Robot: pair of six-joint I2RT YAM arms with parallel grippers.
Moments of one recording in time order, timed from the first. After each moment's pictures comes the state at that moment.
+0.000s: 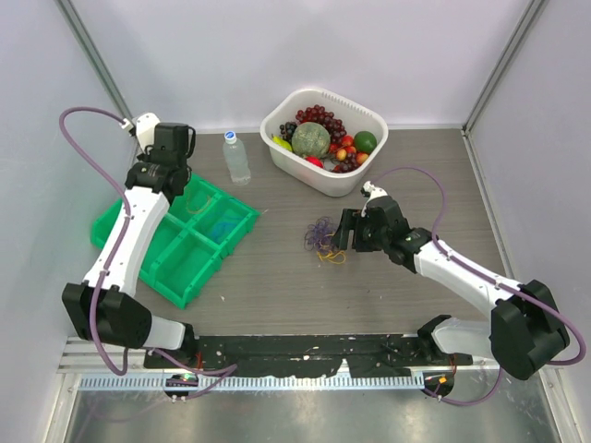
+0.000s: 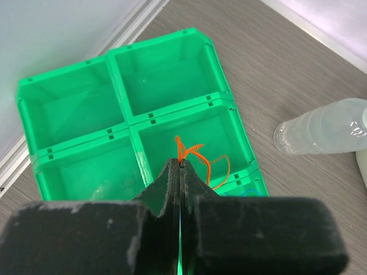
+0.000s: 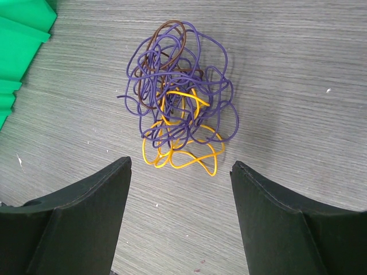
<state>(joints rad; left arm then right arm) -0.17 1.38 1.43 -0.72 -0.67 -0.53 0.53 1.22 0.71 -0.21 -0.06 0.53</state>
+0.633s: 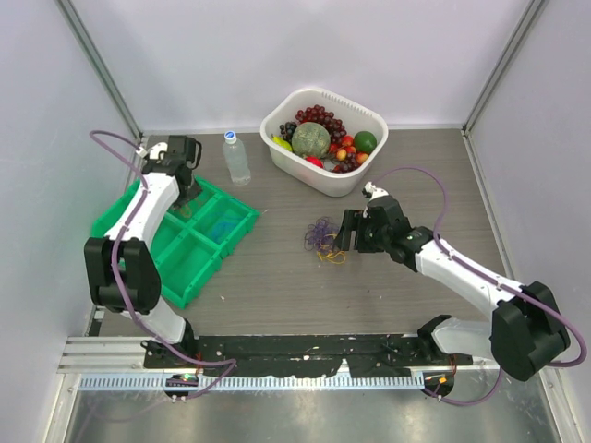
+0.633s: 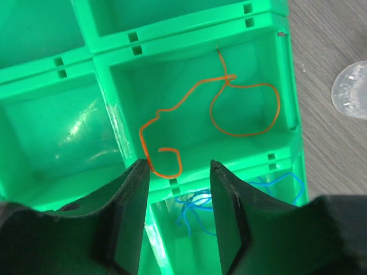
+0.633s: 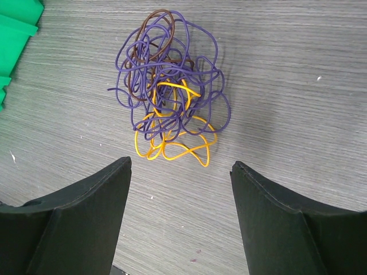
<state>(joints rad) -0.08 1.63 1.37 -0.80 -0.45 -0.70 0.53 1.21 0.72 -0.26 -0.06 0.53</state>
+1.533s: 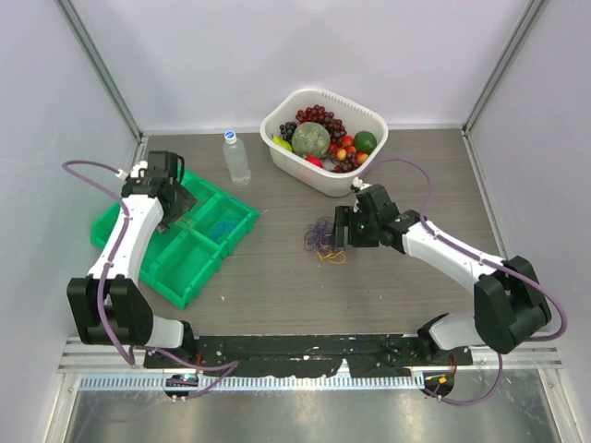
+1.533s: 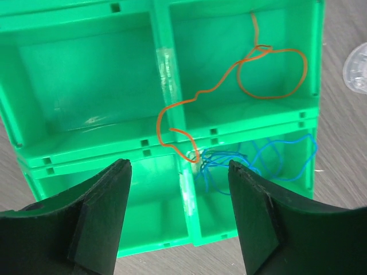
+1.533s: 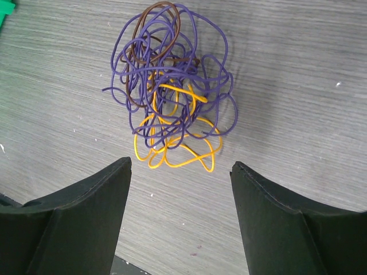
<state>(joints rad) -0.03 1.40 1.24 -0.90 -0.35 -0.80 0.53 1.40 0.88 -0.38 -0.12 0.48</state>
